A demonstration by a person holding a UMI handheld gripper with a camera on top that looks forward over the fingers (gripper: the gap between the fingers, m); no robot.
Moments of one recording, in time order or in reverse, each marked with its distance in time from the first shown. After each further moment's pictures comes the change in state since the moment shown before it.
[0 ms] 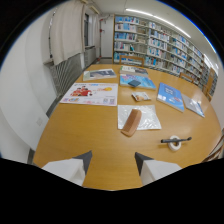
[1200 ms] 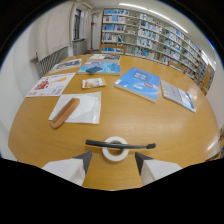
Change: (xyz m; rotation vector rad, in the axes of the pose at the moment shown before) arm 0.248 0.032 0.060 -0.083 0.053 0.002
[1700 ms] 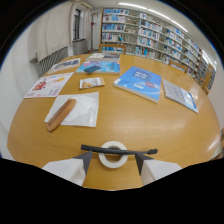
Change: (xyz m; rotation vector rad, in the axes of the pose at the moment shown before) arm 0.006 -0.005 0.022 -0.002 -0.013 0.005
